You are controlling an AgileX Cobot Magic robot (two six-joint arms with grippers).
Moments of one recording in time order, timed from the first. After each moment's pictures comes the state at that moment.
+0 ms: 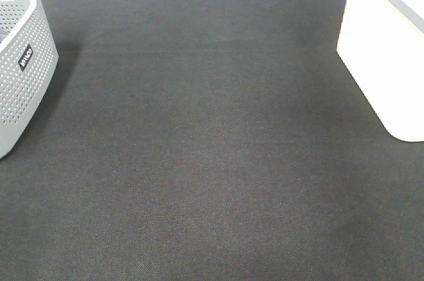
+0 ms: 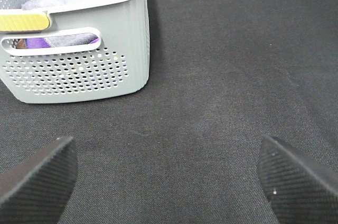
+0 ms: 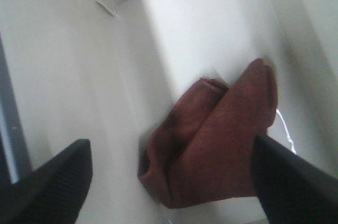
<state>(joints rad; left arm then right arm) -0.01 0.00 -0.50 -0.08 1.06 0.05 -0.22 2.00 -1.93 0.17 1.05 0.01</state>
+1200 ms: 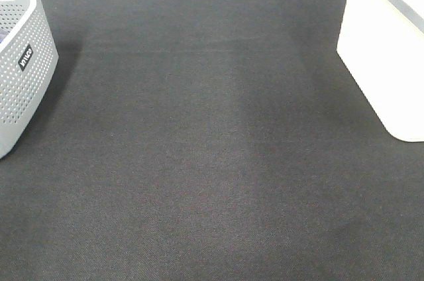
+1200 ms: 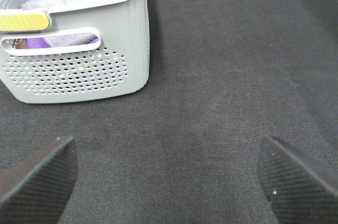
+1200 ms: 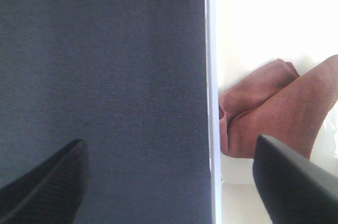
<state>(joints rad) -0.01 0.00 -0.50 -0.08 1.06 0.05 0.05 1.85 -1.92 0.08 1.21 -0.01</state>
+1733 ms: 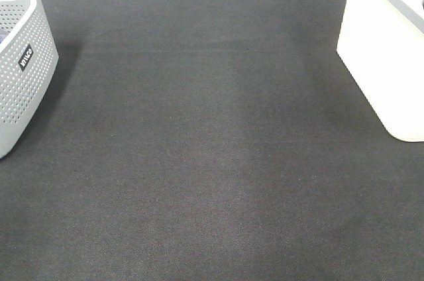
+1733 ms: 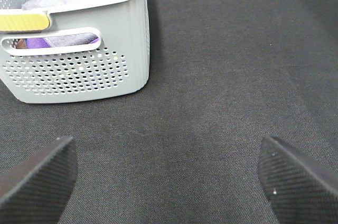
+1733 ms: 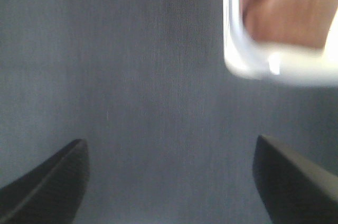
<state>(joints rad) -0.01 0.00 -0.50 -0.08 1.06 0.05 0.05 1.36 -1.36 0.12 1.21 -0.01</state>
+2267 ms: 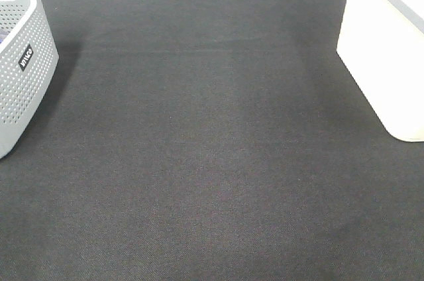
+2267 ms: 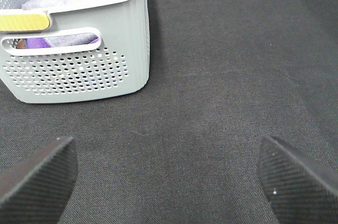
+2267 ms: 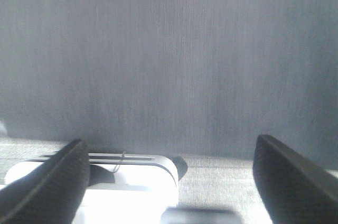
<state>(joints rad) -0.01 0.00 -0.50 -0.08 1.06 0.05 0.05 0.74 -0.76 0.12 1.21 0.00</state>
